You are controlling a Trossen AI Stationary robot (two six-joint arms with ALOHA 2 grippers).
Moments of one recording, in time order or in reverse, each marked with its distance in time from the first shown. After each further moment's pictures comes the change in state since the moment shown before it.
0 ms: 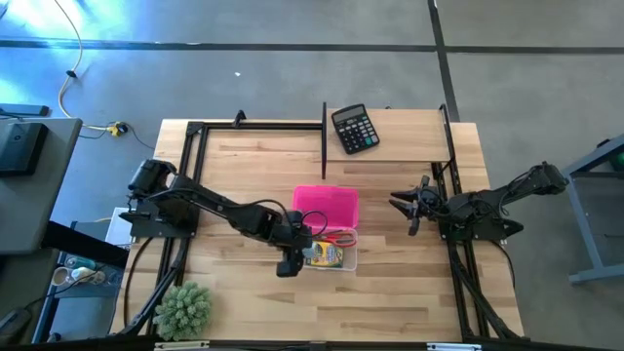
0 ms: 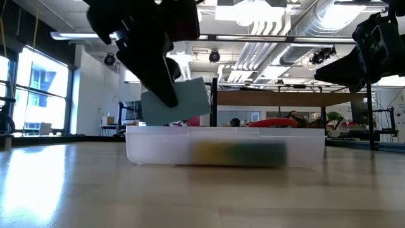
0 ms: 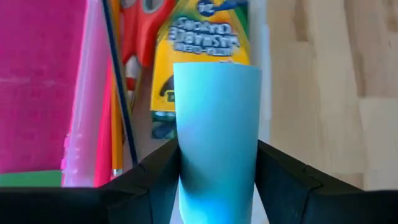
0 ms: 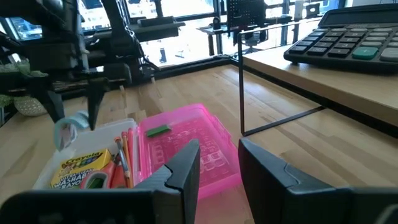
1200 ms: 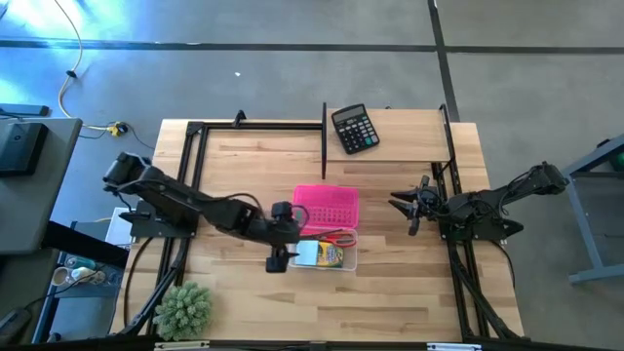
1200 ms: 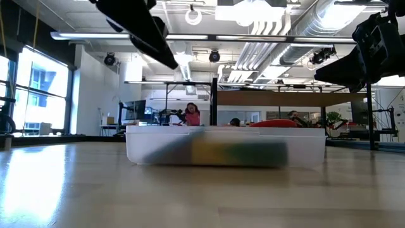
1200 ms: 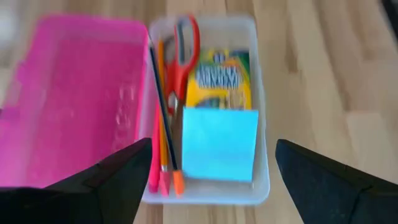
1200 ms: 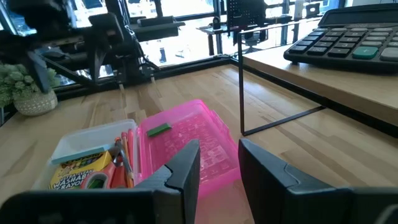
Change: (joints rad) left arm -0.050 -0.205 -0.041 -0.044 -0.169 0.053; right arm 0.000 0.003 0.000 0.000 0.000 0.000
